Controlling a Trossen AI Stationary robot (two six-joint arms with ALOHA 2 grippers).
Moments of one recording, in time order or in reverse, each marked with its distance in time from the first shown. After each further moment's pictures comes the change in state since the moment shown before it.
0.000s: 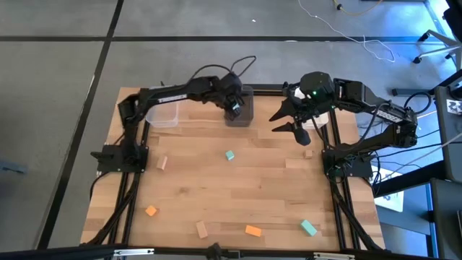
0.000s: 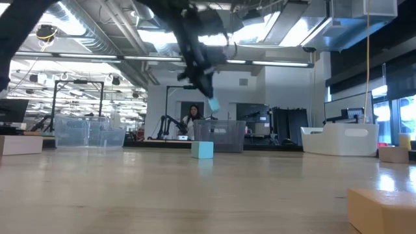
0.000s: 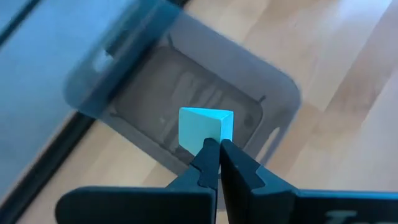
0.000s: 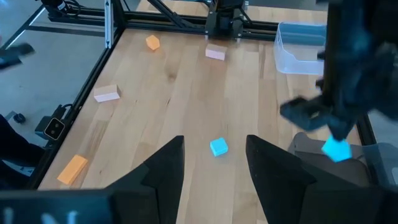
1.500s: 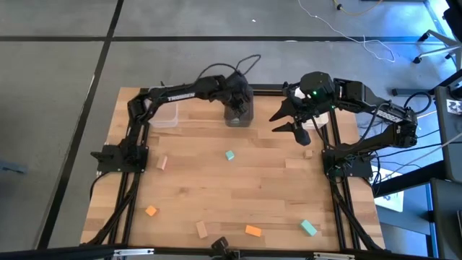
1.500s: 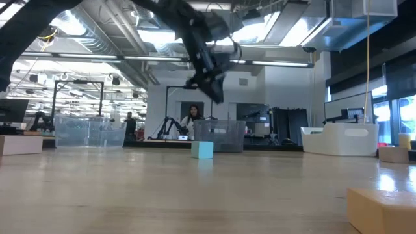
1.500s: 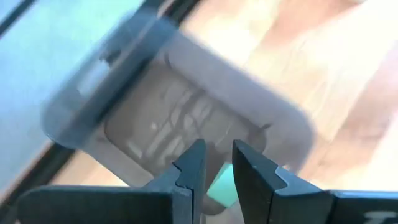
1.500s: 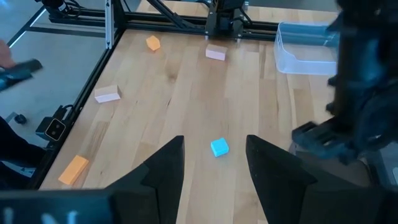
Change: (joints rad) left arm 0.016 0.094 0.096 0.047 0.018 -0.005; right arm 0.000 0.000 0.000 0.000 -0.002 0.004
